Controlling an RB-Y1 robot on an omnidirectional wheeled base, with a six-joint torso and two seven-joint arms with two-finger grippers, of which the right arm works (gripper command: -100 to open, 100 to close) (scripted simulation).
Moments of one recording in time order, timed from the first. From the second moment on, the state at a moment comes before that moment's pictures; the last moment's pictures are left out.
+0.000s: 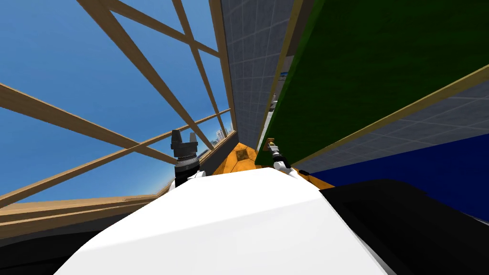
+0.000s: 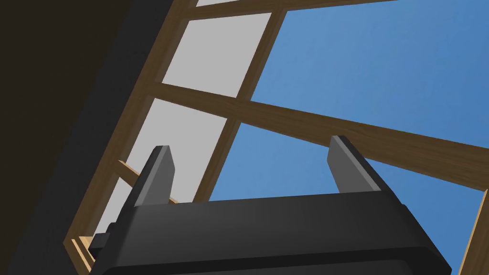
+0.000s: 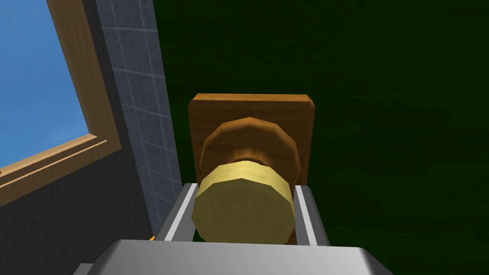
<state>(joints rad) 0.21 -0.66 0.36 -1.41 -1.11 -0.58 -1.15</state>
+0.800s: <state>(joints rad) 0.23 -0.72 0.42 -1.43 -1.09 -0.62 -1.21</state>
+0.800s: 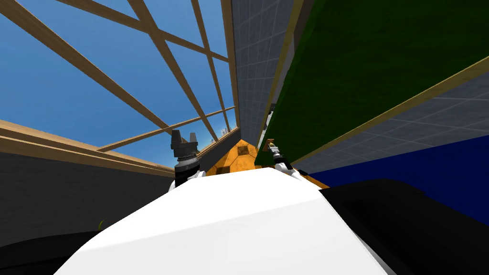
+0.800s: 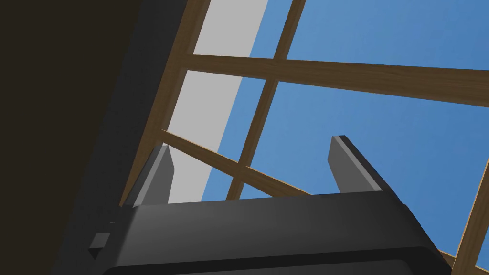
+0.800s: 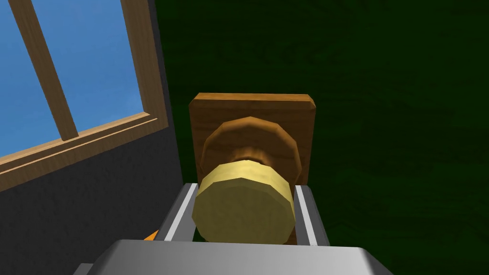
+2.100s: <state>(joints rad) 0.25 -0.81 0.49 -1.44 -1.06 -0.69 -1.31</state>
